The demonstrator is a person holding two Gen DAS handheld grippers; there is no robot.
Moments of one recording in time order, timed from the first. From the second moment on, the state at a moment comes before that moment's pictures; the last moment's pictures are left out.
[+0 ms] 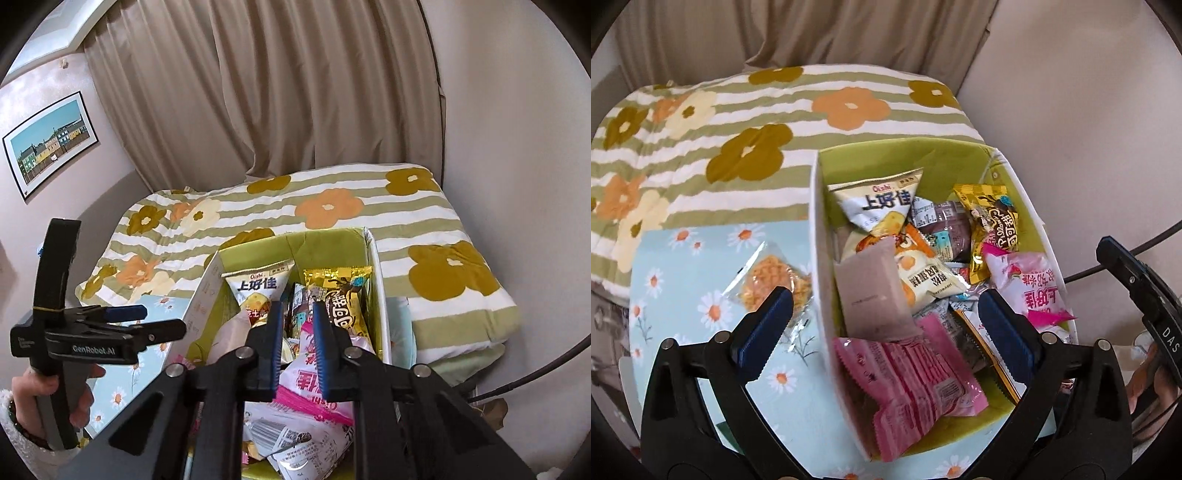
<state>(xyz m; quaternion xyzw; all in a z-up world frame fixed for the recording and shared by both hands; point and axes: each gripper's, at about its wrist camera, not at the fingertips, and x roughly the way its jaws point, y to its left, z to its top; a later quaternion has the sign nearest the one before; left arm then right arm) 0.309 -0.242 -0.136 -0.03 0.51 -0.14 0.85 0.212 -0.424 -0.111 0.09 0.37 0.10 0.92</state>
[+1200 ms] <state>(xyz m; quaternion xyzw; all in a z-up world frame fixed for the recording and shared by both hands) 0.164 -0.050 -0.122 -0.08 0.50 0.10 0.86 0.254 -0.224 -0.069 -0.12 0.42 0.32 0.84</state>
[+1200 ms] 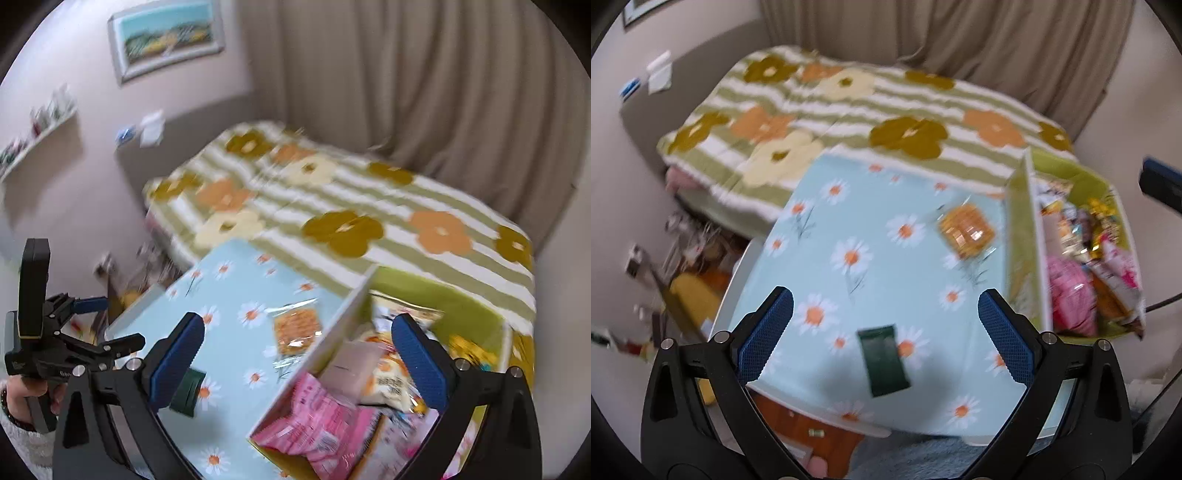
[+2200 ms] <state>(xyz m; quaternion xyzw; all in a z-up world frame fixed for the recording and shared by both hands) 0.158 -0.060 -0.319 -0.17 0.63 0.14 0.74 0.393 -0.096 -0.319 -0.31 0.71 0.29 0.56</state>
